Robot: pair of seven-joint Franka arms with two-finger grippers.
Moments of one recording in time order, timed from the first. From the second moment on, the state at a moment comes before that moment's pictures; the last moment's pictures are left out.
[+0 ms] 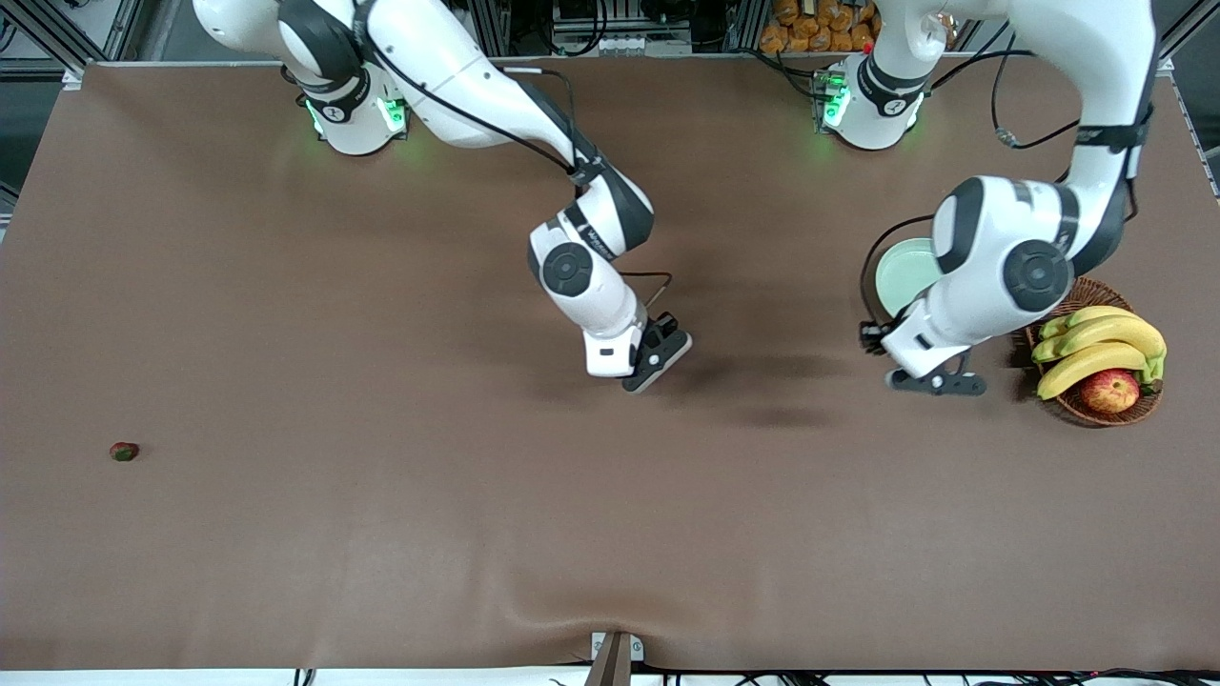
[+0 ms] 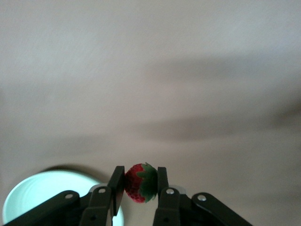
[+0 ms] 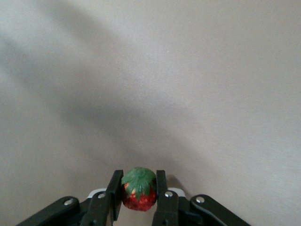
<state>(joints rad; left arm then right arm) -0.18 0.21 0.03 -2.09 -0.07 2.17 -0.01 0.88 0.93 -0.08 -1.36 0.50 2.57 -0.18</state>
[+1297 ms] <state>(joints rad) 0.00 0.21 0.02 -2.33 -0.07 2.25 0.19 0.79 0.81 -0.68 -1.37 0.46 1.97 -0.17</state>
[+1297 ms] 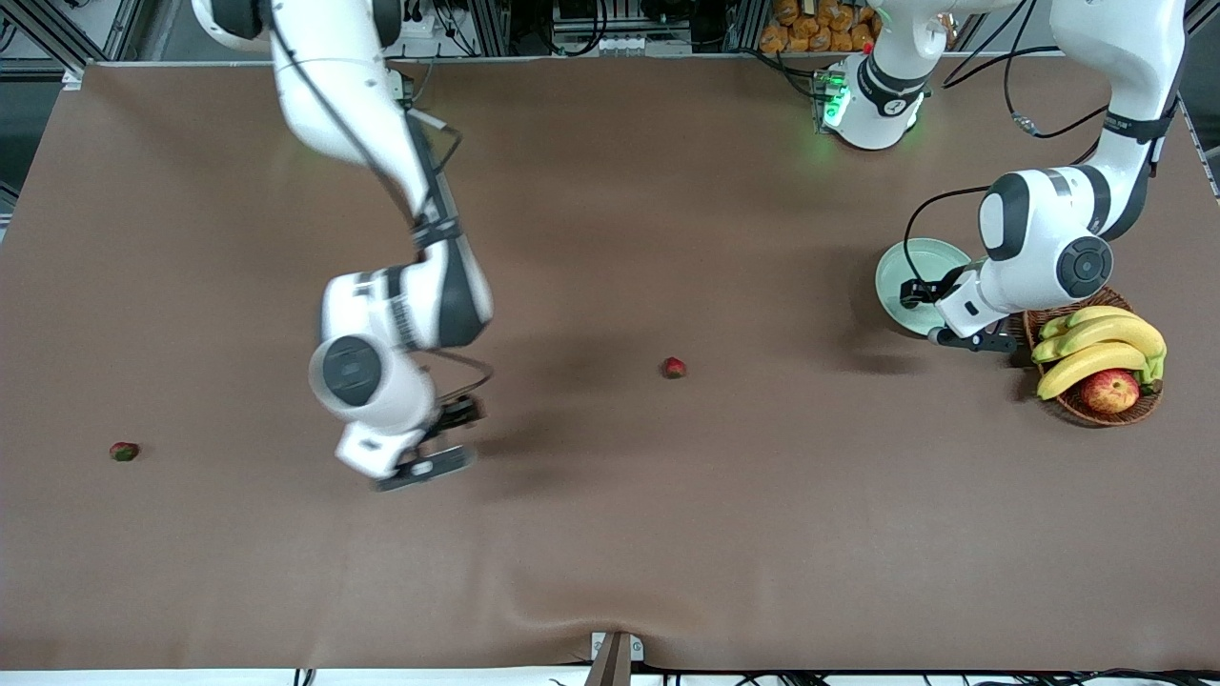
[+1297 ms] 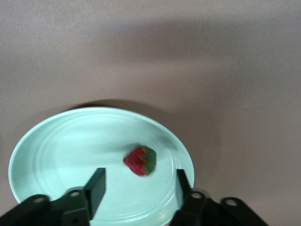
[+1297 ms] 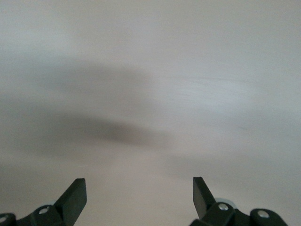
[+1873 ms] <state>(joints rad) -0.12 0.25 -0.04 -2.11 -0.07 2.25 0.10 0.24 0.83 -0.71 -1.40 0.46 2.02 -0.49</state>
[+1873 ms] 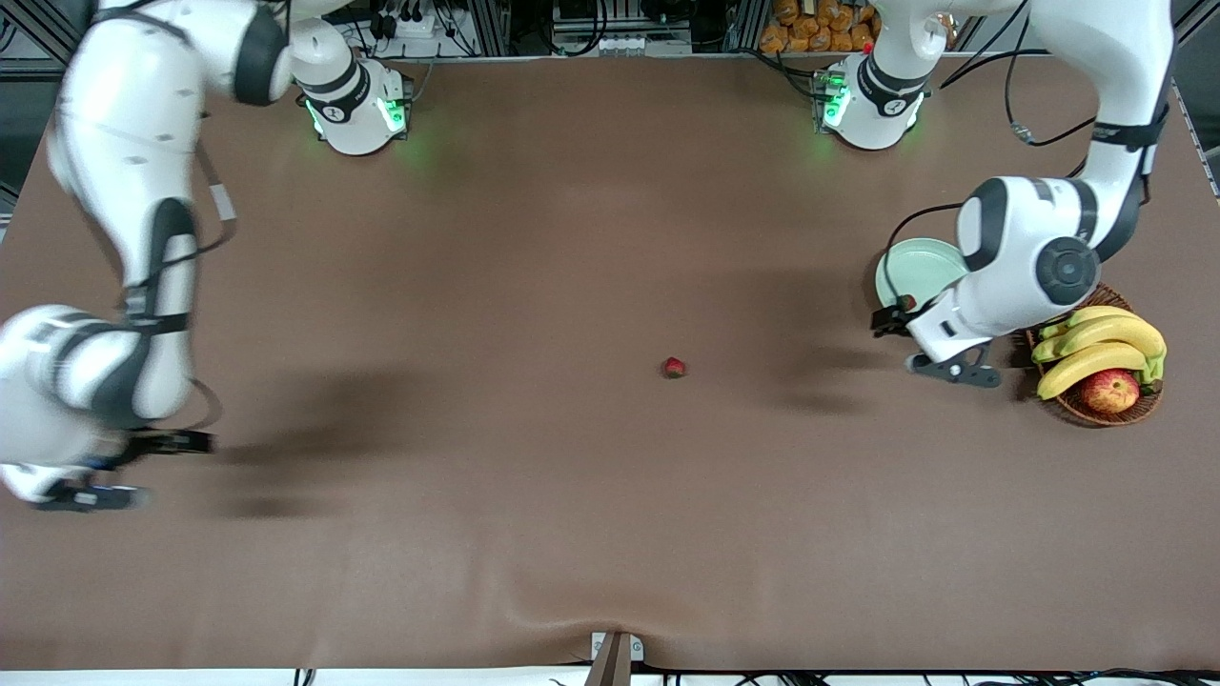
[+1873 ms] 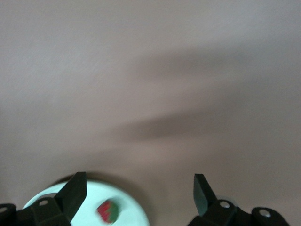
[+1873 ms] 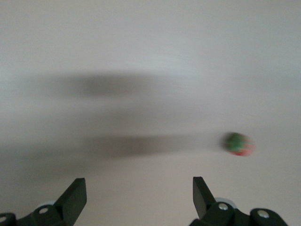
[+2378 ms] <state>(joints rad) -0.33 0.40 -0.07 -1.85 -0.07 2.25 -0.15 -0.09 0.89 -0.48 -1.41 0.46 2.23 -0.72</state>
